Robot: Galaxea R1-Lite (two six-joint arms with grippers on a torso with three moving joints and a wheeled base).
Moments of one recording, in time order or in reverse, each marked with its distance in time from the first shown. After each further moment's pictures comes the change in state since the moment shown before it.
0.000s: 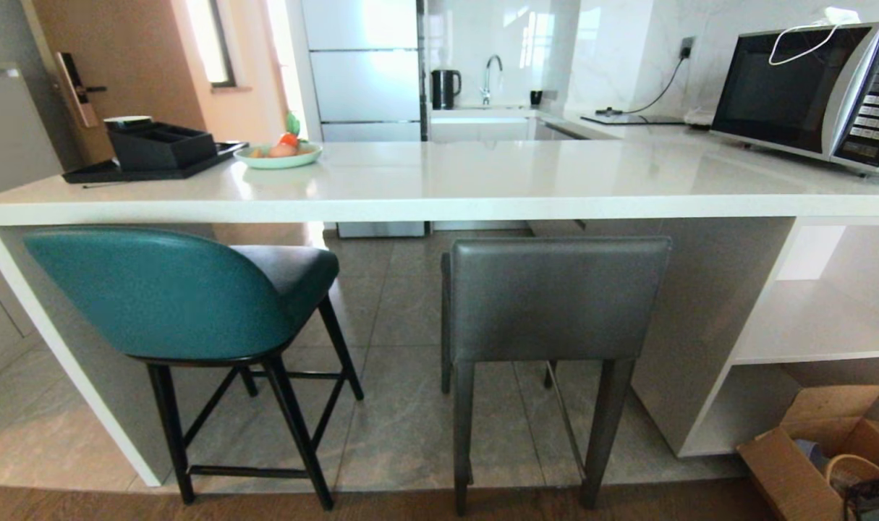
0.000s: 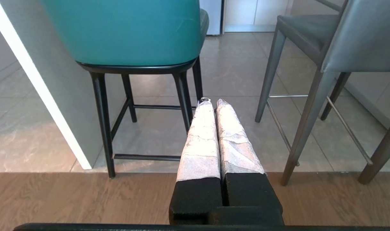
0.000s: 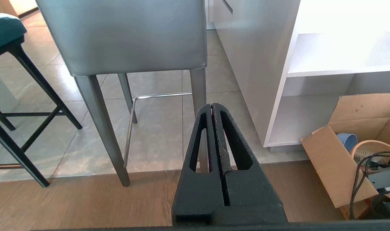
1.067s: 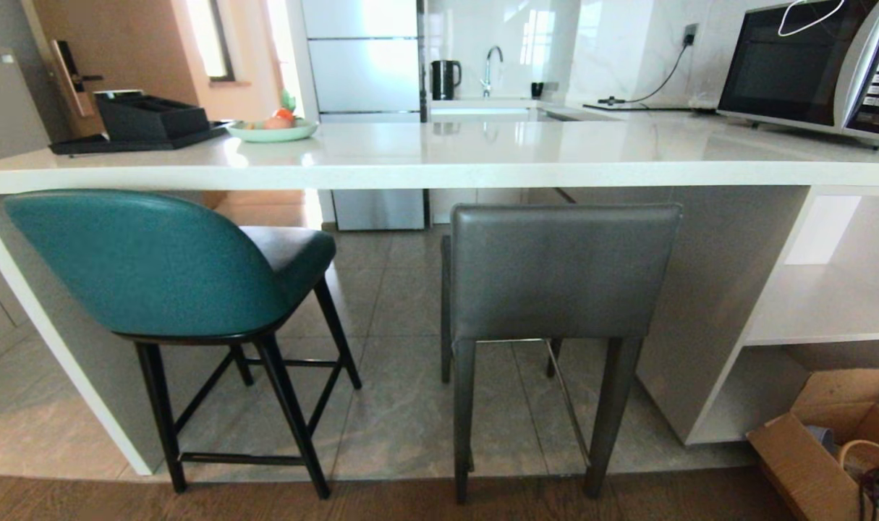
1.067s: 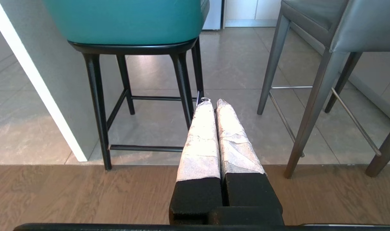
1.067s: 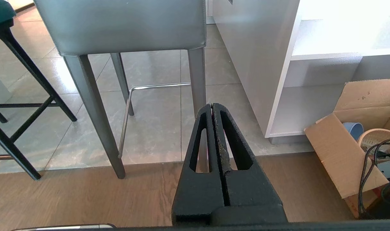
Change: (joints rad) left arm 0.000 0.000 0.000 0.000 0.000 0.000; right arm 0.000 0.000 0.000 0.001 0.000 0.000
